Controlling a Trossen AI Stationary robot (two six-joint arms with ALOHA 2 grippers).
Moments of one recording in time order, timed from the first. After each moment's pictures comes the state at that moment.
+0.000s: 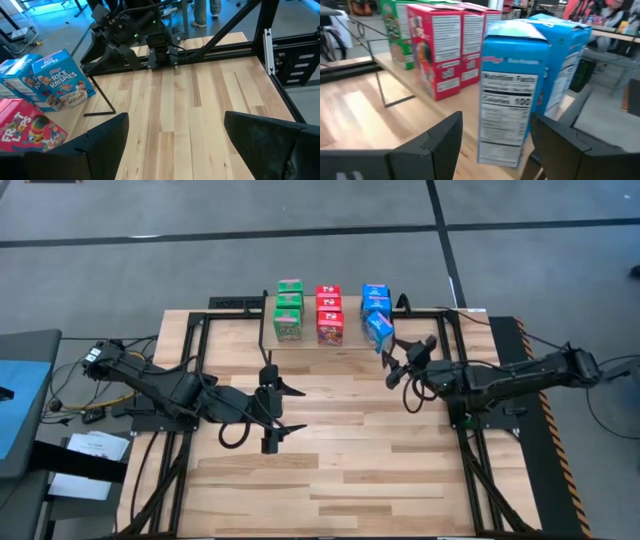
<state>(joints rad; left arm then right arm) -0.40 1.32 1.33 -0.38 -0.53 0.00 0.02 0.85 0.42 0.21 0.86 0.12</state>
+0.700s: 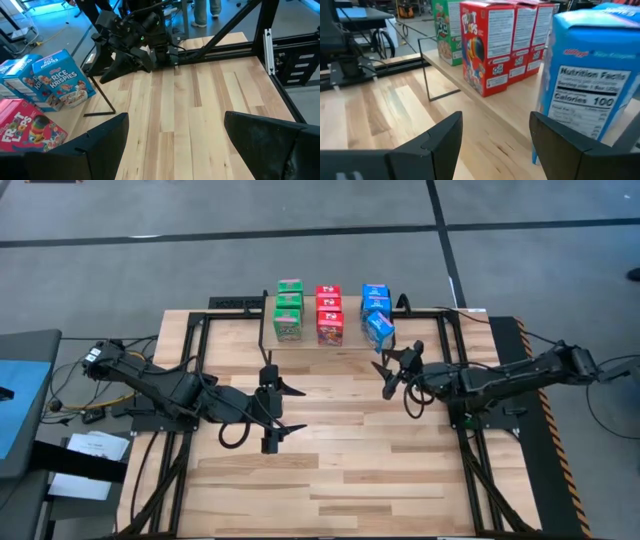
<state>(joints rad) -0.40 1.32 1.33 -0.38 -0.53 0.00 0.06 0.91 0.42 0.28 0.70 0.15</state>
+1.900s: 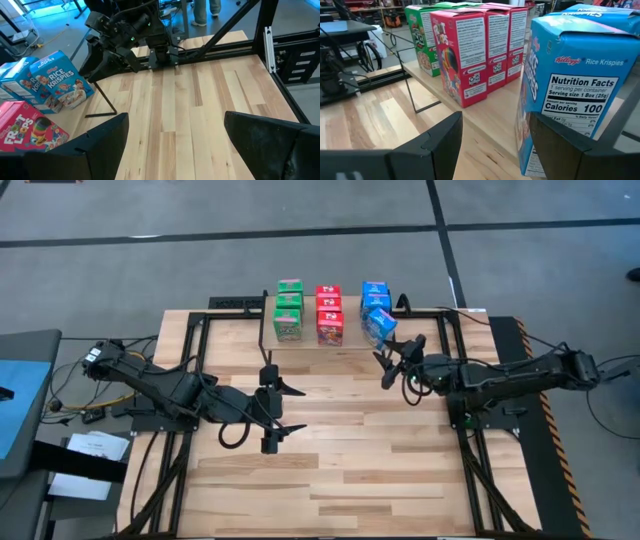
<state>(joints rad) -0.40 1.32 1.33 -0.38 -0.53 0.01 -0.04 0.92 0.42 0.32 0.66 0.18</state>
